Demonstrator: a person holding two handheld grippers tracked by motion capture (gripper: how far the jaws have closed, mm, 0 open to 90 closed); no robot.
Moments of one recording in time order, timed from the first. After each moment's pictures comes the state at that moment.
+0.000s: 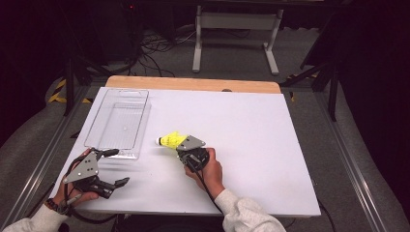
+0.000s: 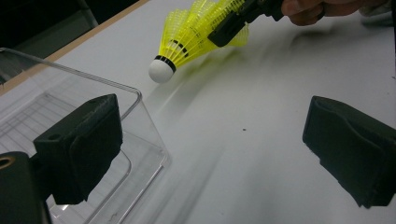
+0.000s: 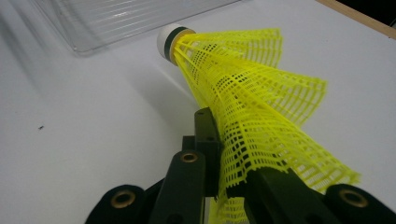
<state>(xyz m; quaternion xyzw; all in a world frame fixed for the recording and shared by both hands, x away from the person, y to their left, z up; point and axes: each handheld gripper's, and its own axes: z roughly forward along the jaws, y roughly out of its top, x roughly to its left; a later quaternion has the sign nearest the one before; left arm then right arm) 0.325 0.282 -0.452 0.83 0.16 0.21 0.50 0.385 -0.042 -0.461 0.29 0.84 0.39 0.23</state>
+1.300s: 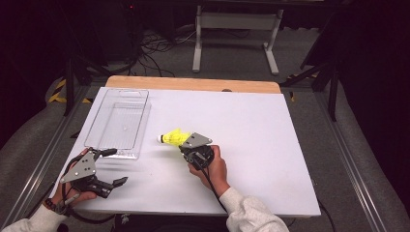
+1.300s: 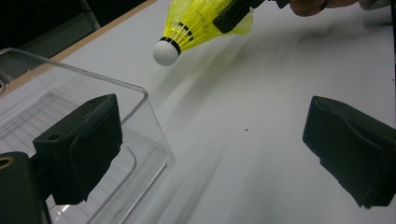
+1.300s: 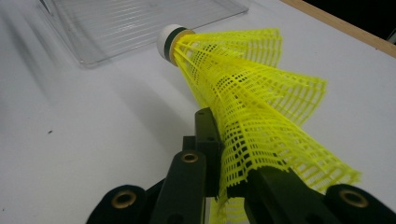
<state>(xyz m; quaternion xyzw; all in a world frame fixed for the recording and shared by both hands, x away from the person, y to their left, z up) 0.325 0.287 -0.452 0.82 0.16 0.21 0.50 0.385 -0.055 -0.449 0.29 0.84 0.41 0.23</state>
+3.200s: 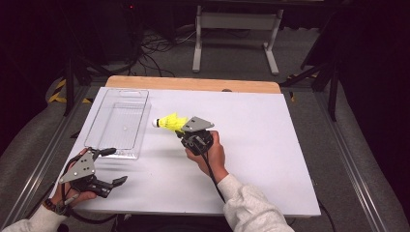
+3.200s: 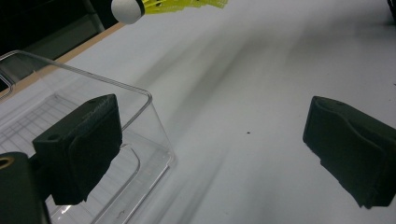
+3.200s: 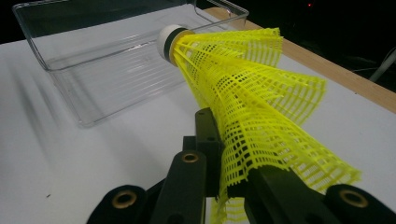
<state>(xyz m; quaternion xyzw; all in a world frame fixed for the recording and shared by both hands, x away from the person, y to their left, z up) 0.324 0.287 -0.450 0.82 0.16 0.21 0.50 0.409 -0.050 -0.411 0.29 0.81 0.45 0.23</state>
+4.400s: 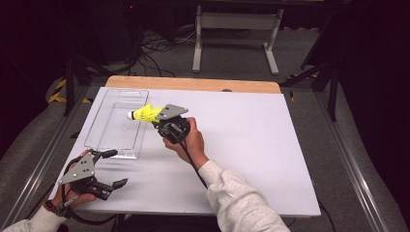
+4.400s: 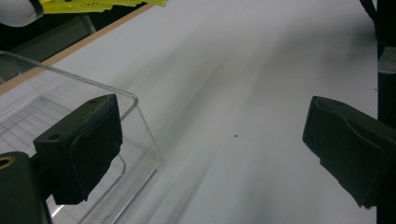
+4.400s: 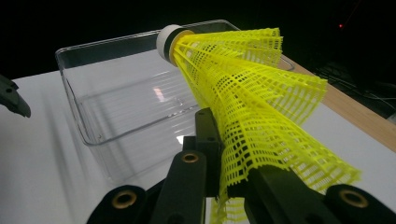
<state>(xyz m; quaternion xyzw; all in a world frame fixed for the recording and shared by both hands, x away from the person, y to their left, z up) 0.320 0.286 -0.450 0.82 0.16 0.19 0.51 0.429 0.012 -0.383 0.23 0.83 0.46 0.21</state>
